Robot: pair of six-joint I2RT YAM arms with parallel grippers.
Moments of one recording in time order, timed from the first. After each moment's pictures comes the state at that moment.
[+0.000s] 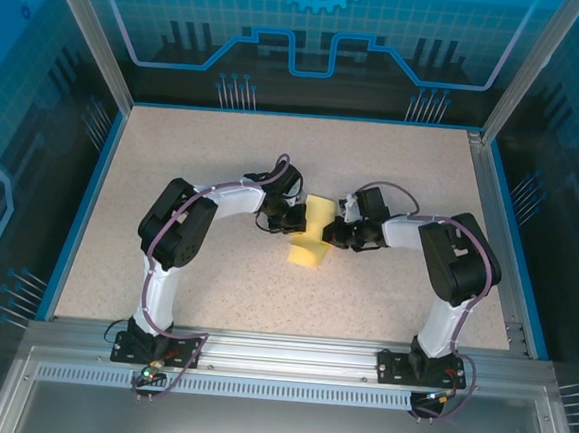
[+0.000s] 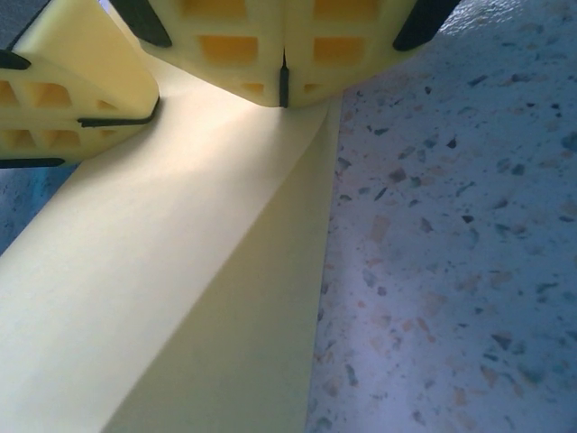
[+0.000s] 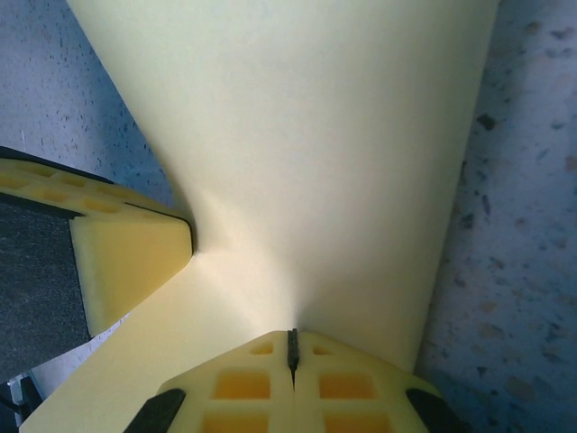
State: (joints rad) left arm -0.53 2.08 1.38 -0.48 0.40 -0.66; right arm 0.36 1.84 0.86 -0.04 -0.57 0.57
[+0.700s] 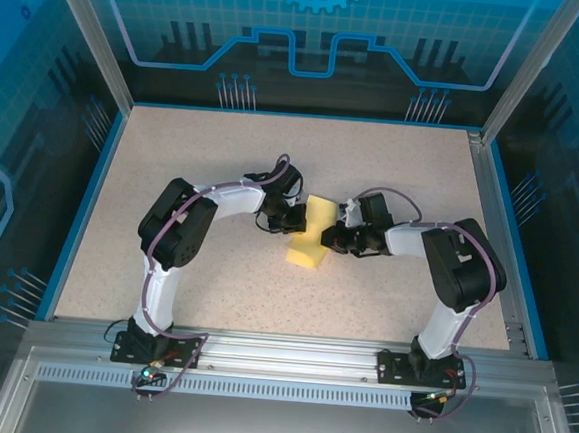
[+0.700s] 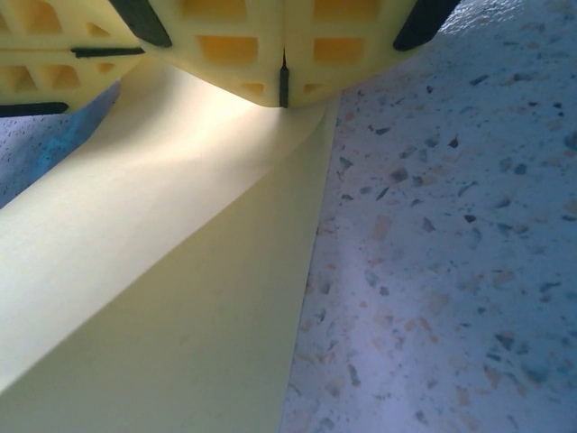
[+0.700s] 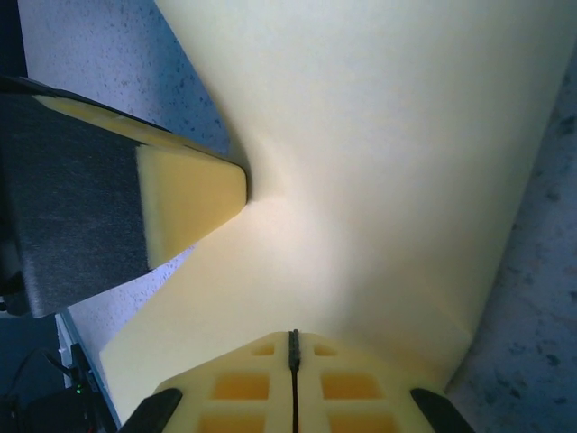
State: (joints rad) left arm -0.53 2.08 1.38 -0.48 0.40 -0.66; right arm 0.36 1.80 0.77 0.06 -0.66 0.61
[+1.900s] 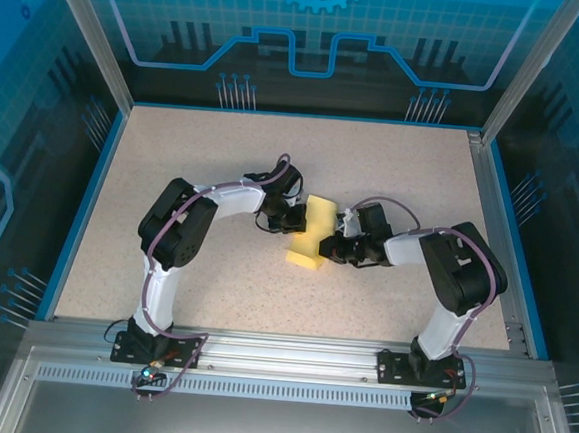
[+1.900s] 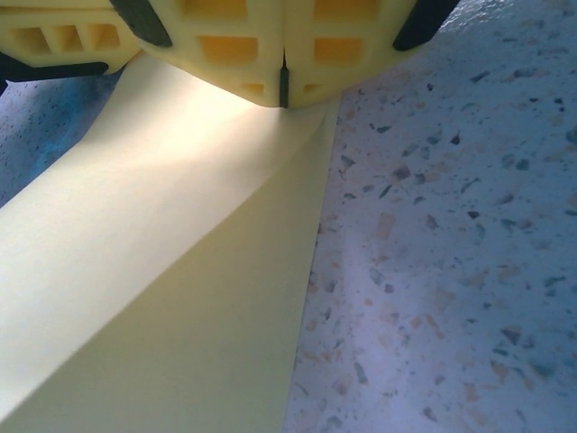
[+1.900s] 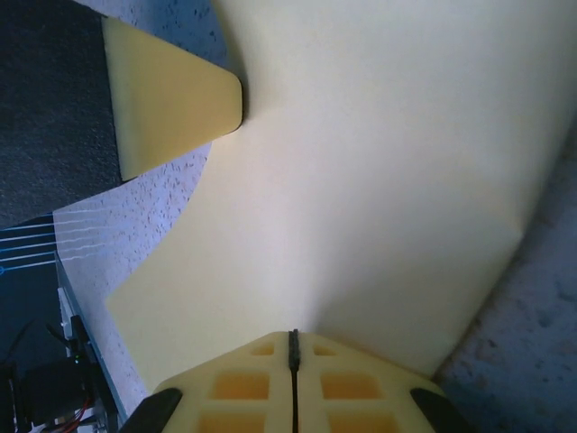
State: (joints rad) left arm -0.53 2.08 1.38 -0.48 0.40 -0.64; right arm 0.39 1.77 0.68 0.16 -0.69 0.63
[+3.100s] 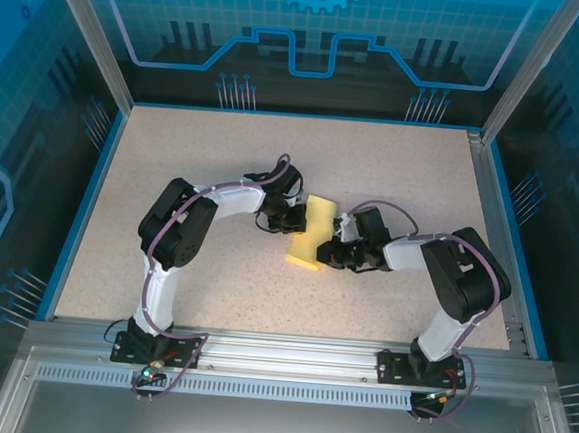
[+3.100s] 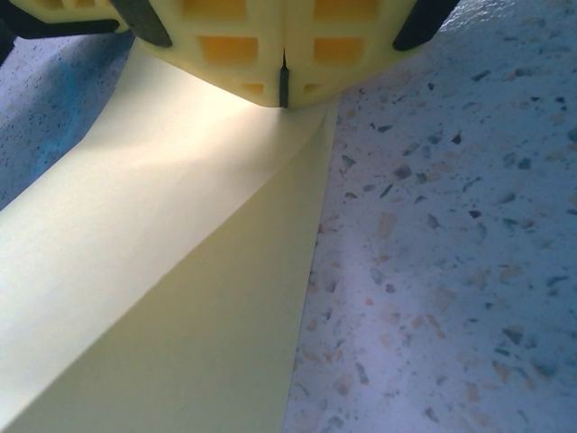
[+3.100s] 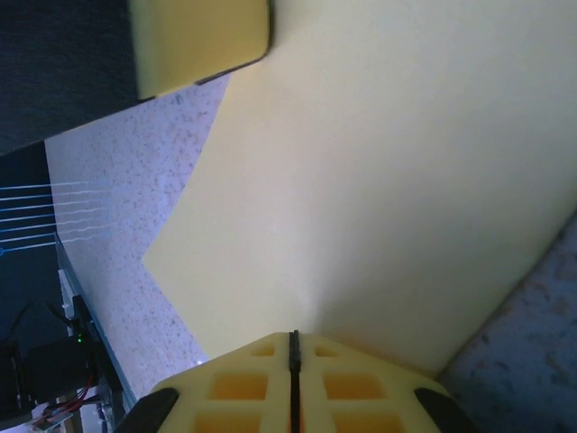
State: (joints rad) left arm -0.53 2.08 1.38 -0.48 0.40 -0.64; right arm 0.43 1.71 0.65 0.12 -0.68 0.65
